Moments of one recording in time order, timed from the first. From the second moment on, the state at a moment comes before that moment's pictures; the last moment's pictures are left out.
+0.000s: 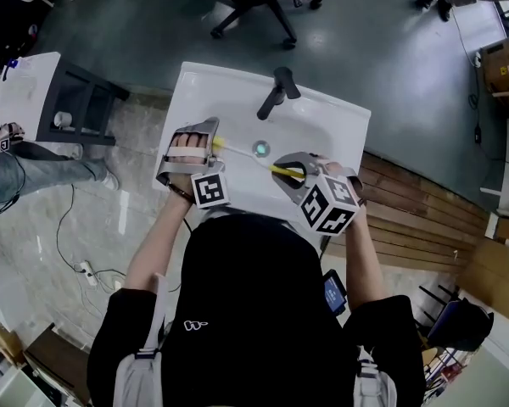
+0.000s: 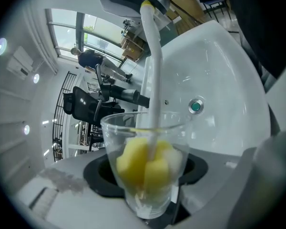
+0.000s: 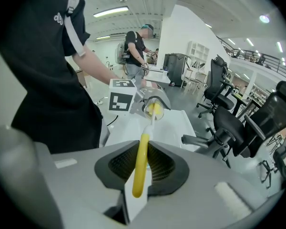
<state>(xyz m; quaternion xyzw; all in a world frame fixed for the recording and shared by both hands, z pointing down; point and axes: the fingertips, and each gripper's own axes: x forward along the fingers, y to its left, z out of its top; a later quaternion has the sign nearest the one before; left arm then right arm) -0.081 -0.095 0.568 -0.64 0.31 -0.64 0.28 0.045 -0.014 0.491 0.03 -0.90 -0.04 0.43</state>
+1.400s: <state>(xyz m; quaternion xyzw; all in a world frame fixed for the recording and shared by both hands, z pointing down) -0.116 -0.091 0.570 -0.67 0.36 -0.61 0.24 0.086 0.002 0.470 0.06 -0.91 -0.02 0.41</state>
